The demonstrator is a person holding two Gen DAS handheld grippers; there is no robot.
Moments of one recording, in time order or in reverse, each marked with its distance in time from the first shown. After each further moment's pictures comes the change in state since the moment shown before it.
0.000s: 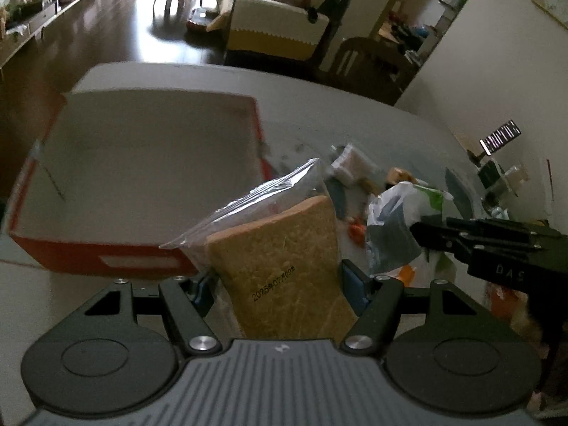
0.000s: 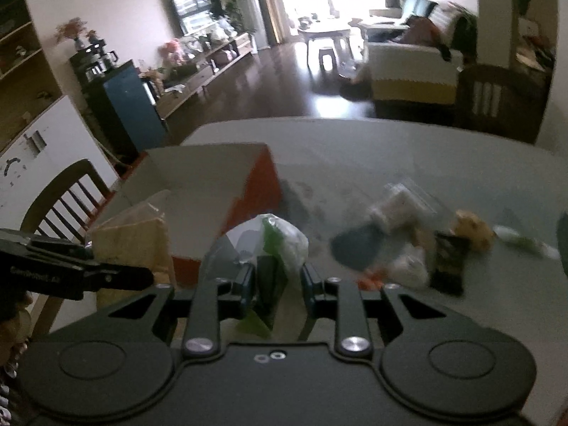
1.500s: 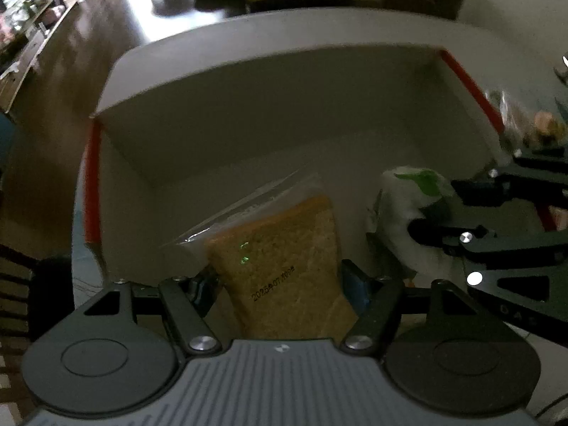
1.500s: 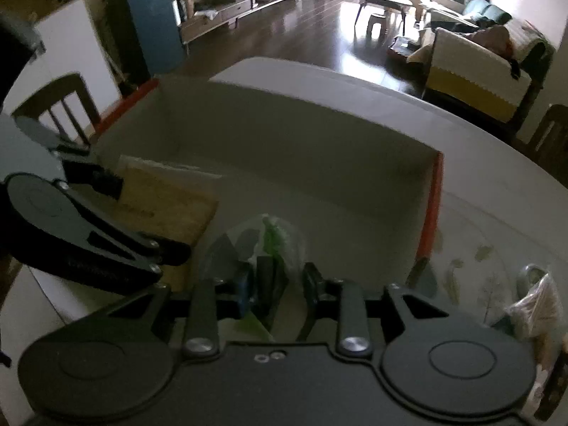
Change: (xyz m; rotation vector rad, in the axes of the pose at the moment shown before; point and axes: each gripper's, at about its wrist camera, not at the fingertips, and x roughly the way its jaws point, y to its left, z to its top) left arm 0.129 0.145 0.076 0.234 0.230 0.213; right arm 0.212 0.118 0.043 -0.249 0.221 -0.056
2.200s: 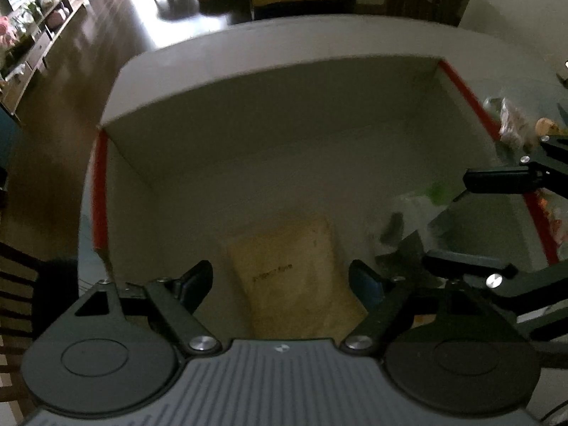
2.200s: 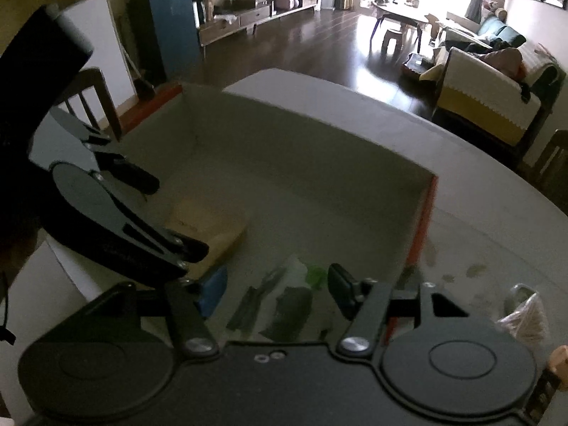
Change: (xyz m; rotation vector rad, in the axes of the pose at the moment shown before) left arm -0.013 -0.001 0.010 -0.027 -0.036 0.022; right arm -0.037 0.000 0.002 -0.039 -0.068 0.037
